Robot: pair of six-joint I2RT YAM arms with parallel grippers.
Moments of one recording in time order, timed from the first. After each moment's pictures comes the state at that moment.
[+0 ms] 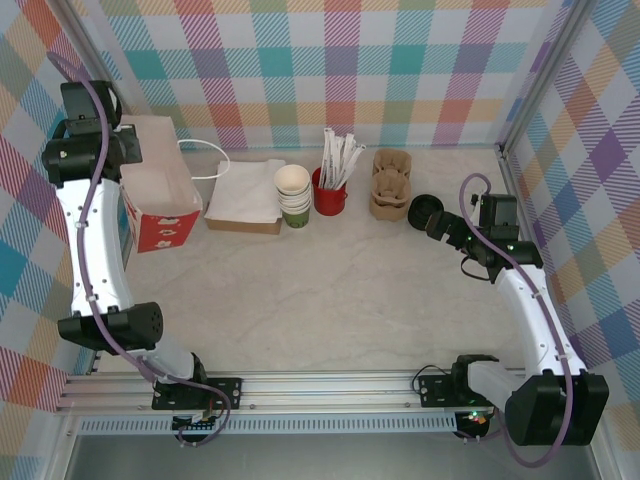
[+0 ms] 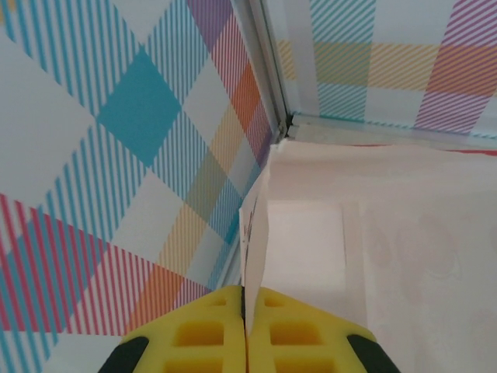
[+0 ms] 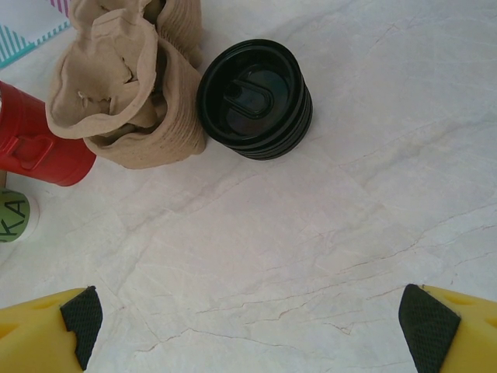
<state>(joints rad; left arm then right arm) 0.18 1.61 2.14 -1.17 -0.33 0.07 0.00 1.07 0.93 -0.66 -0.13 0.38</state>
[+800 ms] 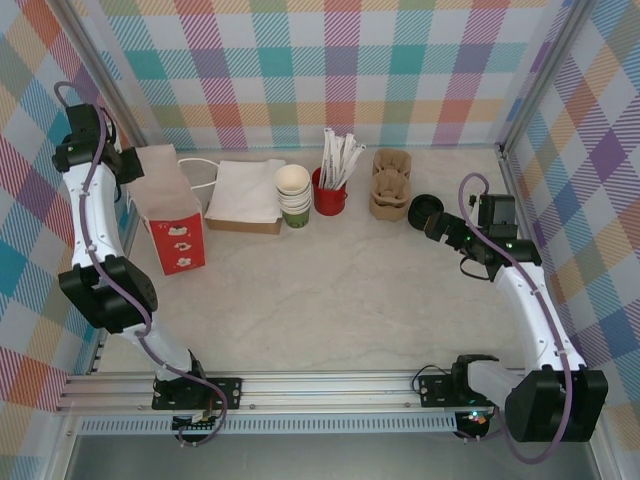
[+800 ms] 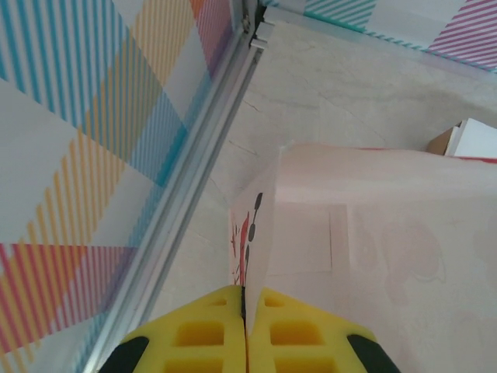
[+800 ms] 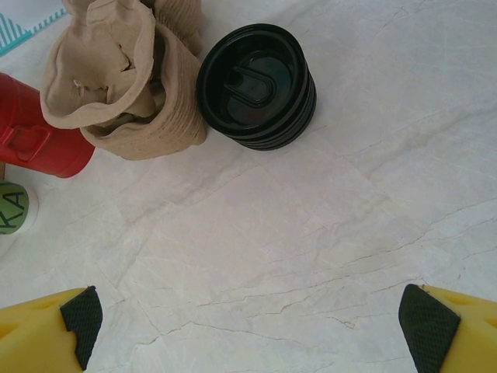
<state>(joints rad) 0.35 1.79 1.95 -1.05 -0.06 -0.03 0.00 1.09 0.93 -0.66 -0.15 0.38</state>
